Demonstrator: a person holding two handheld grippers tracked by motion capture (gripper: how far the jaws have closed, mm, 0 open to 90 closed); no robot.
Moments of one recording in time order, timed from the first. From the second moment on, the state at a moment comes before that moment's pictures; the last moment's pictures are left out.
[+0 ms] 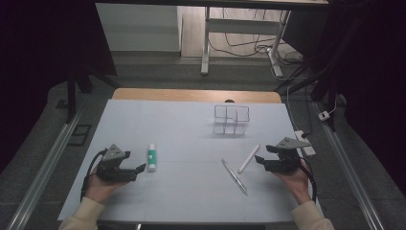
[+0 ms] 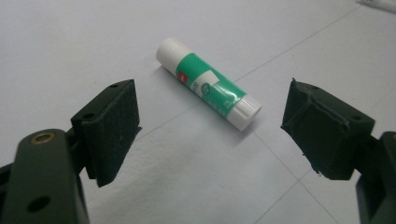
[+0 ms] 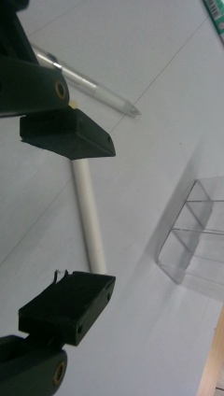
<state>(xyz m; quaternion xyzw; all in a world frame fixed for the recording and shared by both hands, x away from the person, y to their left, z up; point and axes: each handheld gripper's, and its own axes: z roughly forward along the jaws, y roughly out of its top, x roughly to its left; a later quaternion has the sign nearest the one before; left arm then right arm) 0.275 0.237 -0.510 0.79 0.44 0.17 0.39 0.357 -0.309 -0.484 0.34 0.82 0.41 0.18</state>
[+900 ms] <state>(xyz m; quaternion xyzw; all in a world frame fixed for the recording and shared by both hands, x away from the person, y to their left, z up) 0.273 0.236 -0.512 0.79 0.44 0.17 0.39 0.404 -0.295 -0.480 0.38 0.82 0.39 0.19</state>
